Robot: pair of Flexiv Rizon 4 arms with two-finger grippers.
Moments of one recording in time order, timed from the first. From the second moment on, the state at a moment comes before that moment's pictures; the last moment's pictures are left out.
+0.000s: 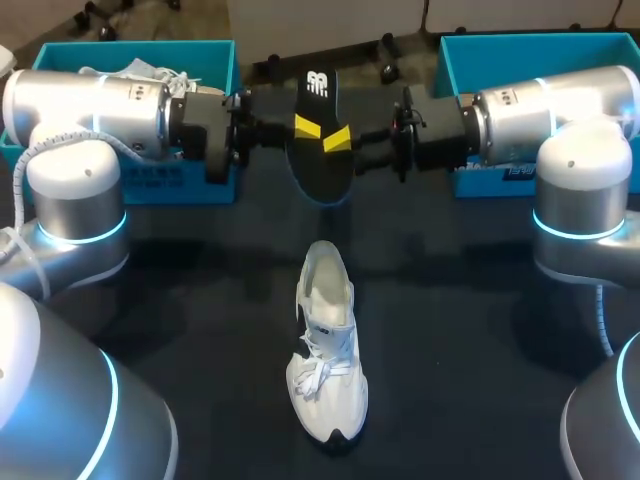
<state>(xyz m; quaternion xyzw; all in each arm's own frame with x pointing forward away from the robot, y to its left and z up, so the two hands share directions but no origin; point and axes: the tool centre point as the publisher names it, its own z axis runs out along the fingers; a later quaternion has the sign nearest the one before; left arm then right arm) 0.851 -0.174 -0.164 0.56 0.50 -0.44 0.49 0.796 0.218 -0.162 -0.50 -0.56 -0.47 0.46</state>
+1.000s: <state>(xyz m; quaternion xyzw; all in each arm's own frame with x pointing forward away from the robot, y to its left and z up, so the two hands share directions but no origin) 0.856 -0.171 -0.170 0.56 0.51 -0.43 0.49 0.807 0.223 -0.167 -0.49 -0.56 -0.49 0.45</state>
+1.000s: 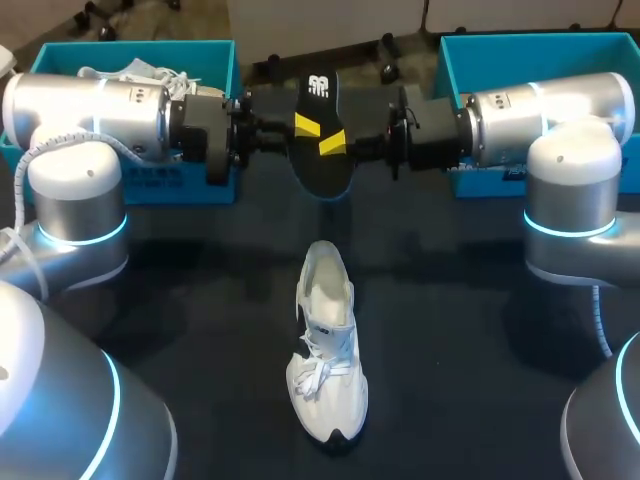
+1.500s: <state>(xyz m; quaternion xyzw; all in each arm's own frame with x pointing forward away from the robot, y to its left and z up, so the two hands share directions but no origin) 0.816 -0.105 -0.187 0.55 0.62 -0.41 0.37 0.809 0.188 -0.175 -0.44 -0.60 -0.55 0.37</state>
